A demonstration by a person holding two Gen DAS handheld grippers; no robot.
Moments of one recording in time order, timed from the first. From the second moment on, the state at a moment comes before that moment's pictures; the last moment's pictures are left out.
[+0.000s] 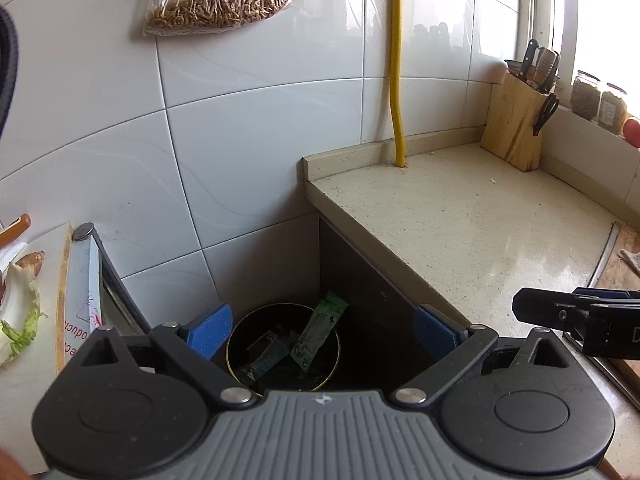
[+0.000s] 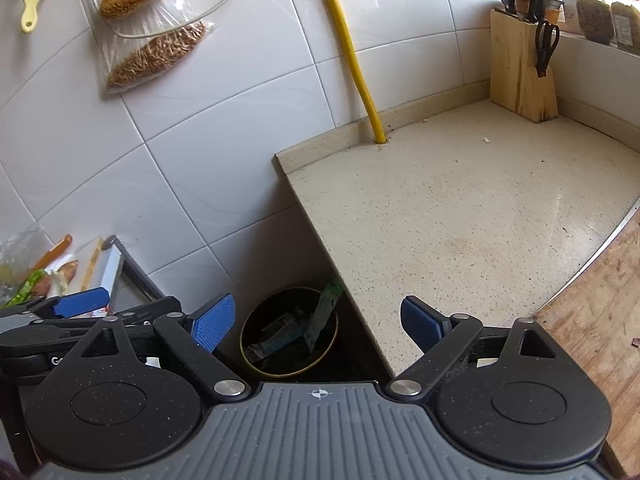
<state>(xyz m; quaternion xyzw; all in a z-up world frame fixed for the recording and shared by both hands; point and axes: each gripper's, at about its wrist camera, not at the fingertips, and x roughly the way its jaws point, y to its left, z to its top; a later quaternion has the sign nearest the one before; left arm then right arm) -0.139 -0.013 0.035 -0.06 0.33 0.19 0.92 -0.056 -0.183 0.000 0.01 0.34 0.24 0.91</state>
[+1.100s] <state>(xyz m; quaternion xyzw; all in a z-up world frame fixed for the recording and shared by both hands) -0.142 -0.019 0.039 -0.06 0.32 0.18 0.93 -0.057 -0.184 0.000 0.00 0.34 0.25 0.91</state>
